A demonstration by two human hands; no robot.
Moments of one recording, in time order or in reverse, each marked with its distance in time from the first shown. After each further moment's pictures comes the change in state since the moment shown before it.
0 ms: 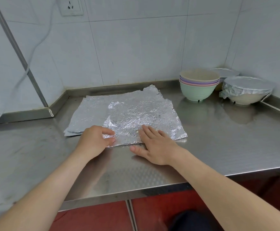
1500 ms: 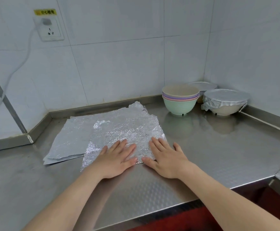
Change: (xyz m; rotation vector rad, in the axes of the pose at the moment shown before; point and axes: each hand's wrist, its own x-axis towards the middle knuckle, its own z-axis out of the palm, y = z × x) left_hand 0.021 0.062 0.051 0.488 -0.565 0.358; right_hand -0.019 0.060 -0.010 0.024 0.042 0.211
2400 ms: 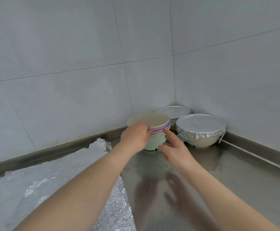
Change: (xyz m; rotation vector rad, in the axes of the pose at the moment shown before) left_hand 0.244 0.156 -0.132 -0.026 0.542 0.165; right_hand 0.074 0.163 -0.077 1.249 0.579 0.218
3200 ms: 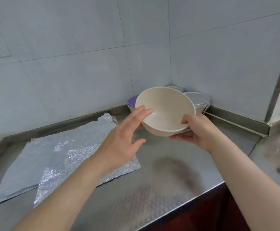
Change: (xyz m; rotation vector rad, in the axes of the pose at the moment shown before) left_hand -0.203 0.015 -0.071 -0.542 0.158 0.357; right_hand -0.109 -0.058 -0.049 0.298 0.060 0.299
